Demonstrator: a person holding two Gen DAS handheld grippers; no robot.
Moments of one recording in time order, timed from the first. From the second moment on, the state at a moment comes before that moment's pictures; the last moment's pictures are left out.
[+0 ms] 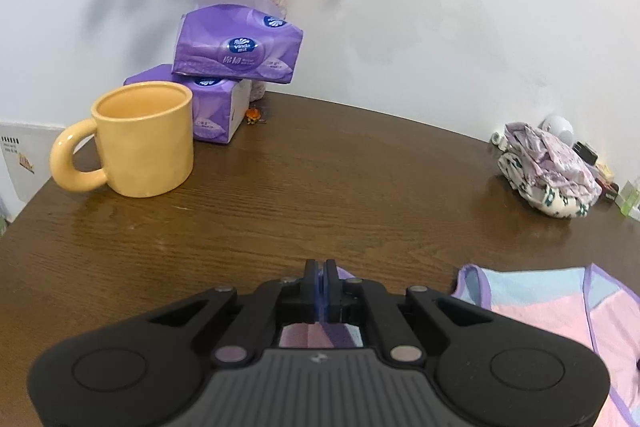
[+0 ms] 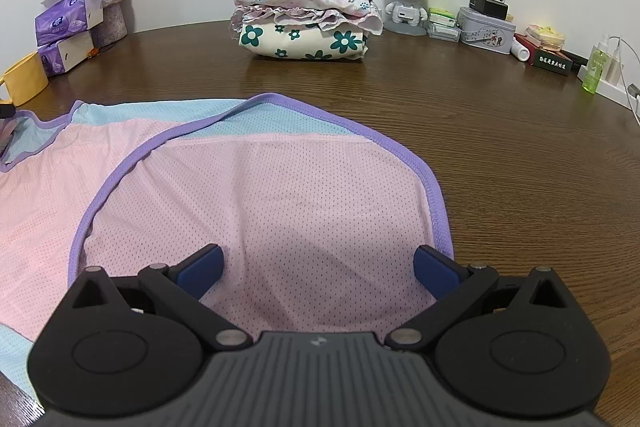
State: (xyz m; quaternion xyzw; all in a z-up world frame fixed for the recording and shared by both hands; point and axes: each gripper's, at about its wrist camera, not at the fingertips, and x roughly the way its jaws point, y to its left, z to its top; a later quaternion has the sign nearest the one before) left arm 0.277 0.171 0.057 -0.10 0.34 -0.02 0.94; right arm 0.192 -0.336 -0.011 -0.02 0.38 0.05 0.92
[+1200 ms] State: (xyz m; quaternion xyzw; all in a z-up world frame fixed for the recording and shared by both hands) left arm 0.215 0.193 0.070 -0.09 0.33 -0.02 0.94; right arm 0.191 -0.336 -0.012 -0.01 0.38 0.04 0.92
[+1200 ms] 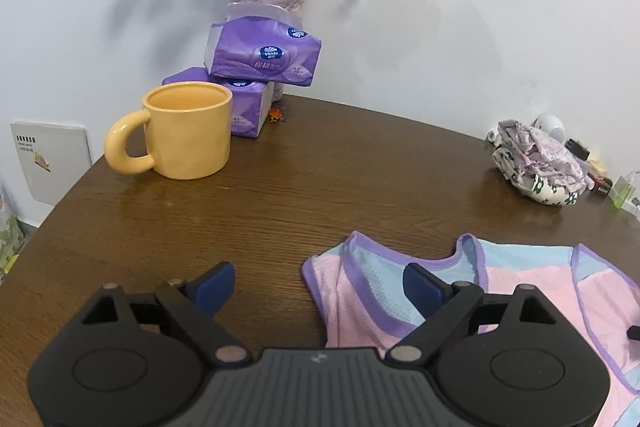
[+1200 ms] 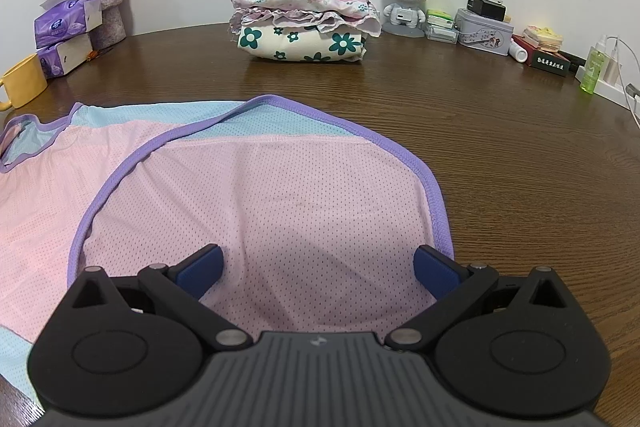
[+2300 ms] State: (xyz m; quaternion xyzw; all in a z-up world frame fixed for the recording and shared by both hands) left arm 0.243 0.092 0.047 0.10 0.40 -0.21 0.89; right arm 0.190 -0.335 -0.012 -0.01 0.37 0.04 0.93
